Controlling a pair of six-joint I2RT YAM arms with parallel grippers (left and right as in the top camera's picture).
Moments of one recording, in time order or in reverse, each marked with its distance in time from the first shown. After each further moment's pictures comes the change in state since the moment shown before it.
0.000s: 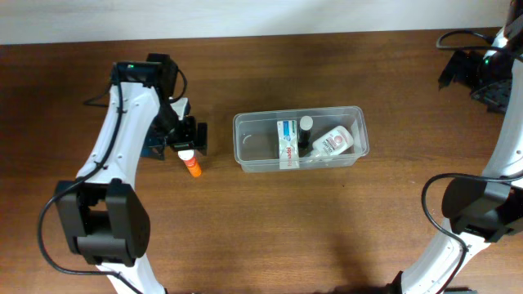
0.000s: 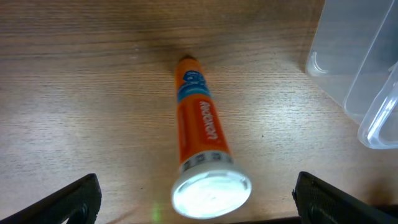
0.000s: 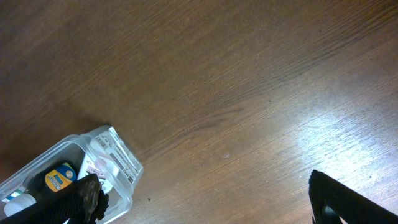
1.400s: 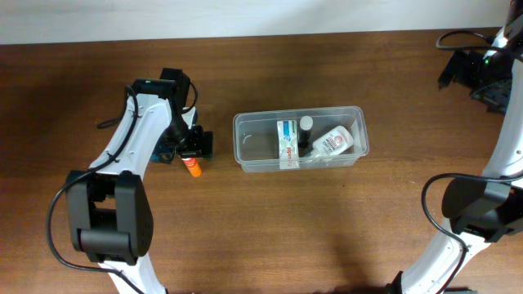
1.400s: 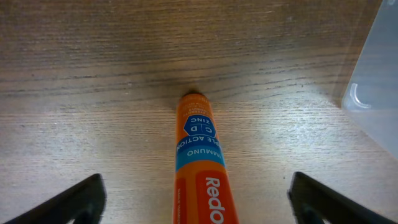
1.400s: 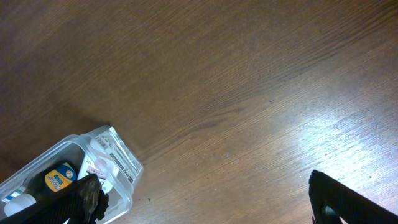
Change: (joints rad) left arm -0.024 0.011 -0.174 0.222 -0.053 -0.014; right arm 0.000 0.000 0.000 0.000 0.000 0.000
